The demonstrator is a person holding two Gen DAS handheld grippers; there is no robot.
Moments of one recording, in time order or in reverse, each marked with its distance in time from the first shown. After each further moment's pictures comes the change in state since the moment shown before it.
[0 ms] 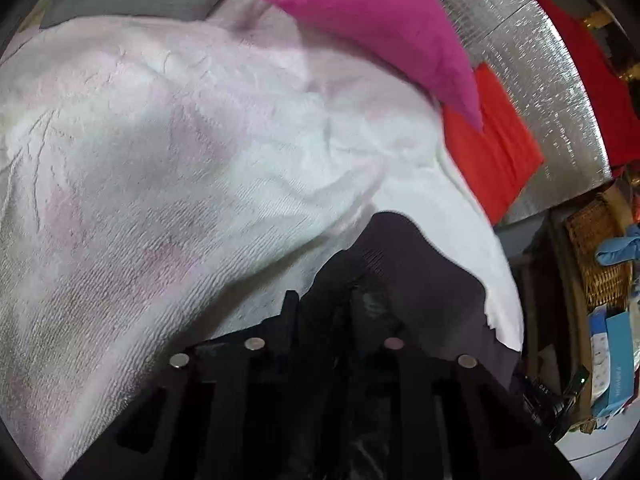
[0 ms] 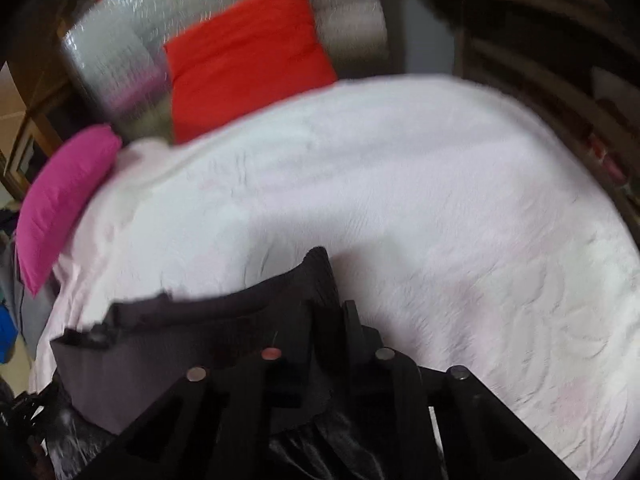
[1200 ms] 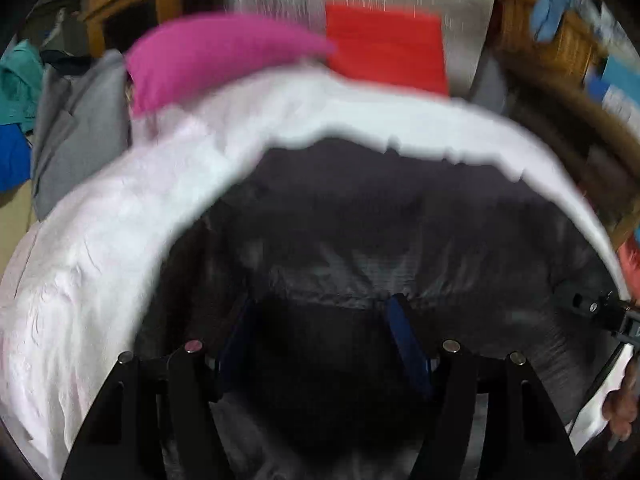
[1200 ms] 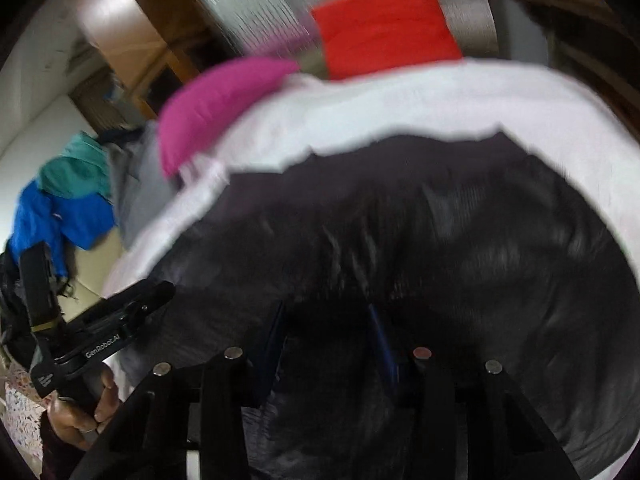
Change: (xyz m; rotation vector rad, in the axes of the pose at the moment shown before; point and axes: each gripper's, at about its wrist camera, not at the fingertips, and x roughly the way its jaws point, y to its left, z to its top) left arm -0.038 -0.087 -0.138 0.697 0.004 0.281; right arm -0.107 0.089 -0.166 -0.166 0.143 0.327
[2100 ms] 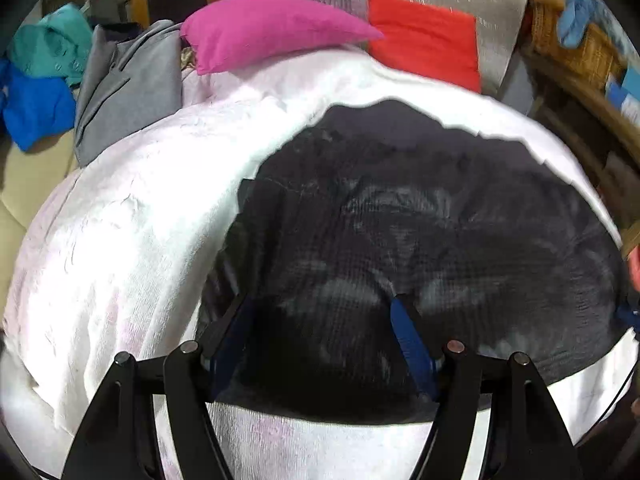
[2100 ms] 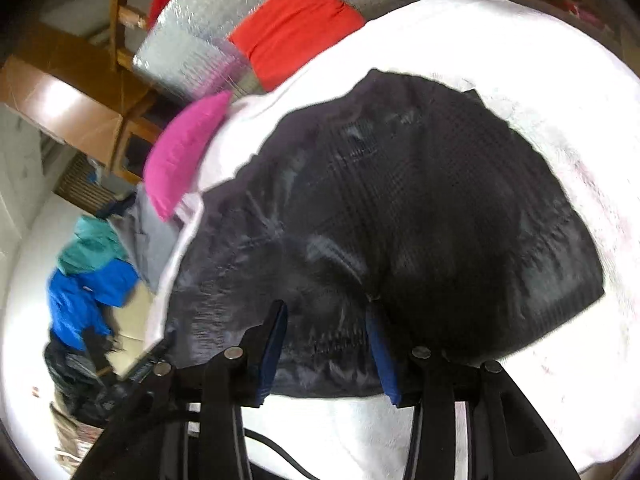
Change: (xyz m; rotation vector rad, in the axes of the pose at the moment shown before) left arm -0.047 0.056 -0.053 -0.130 -0.037 0.031; right arm -0.093 -0.093 -0.067 0.356 -0.043 0.148
